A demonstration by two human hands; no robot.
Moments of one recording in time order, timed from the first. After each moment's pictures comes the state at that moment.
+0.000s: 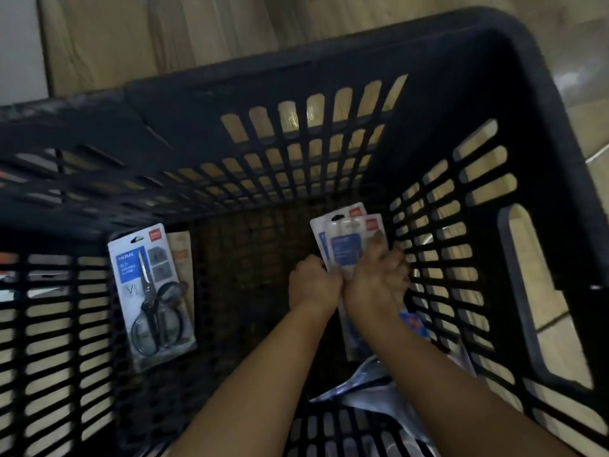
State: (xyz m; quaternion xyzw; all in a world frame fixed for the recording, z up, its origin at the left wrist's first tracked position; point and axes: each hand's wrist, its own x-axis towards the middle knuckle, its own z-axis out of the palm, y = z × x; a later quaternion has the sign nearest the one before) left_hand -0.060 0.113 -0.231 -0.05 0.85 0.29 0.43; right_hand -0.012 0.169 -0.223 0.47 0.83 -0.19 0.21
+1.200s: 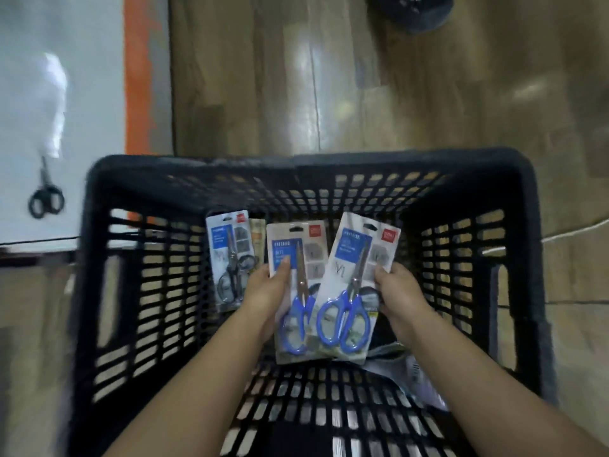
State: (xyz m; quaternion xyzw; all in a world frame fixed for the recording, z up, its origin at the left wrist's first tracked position) left_hand -0.104 0.007 -0.095 -0.36 0.71 0.47 0.38; right_hand -0.034 0.157 -0.123 0.57 0.52 -0.60 0.19
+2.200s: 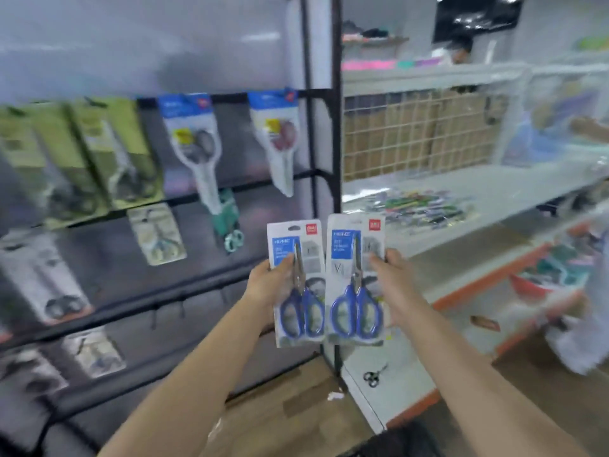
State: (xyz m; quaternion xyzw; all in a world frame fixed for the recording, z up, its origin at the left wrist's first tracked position) left_hand 0.063 -0.261 0.699 -0.37 0.59 0.65 -0.29; right_hand -0.055 -0.111 0.718 -0.19 0.69 -0.66 0.21
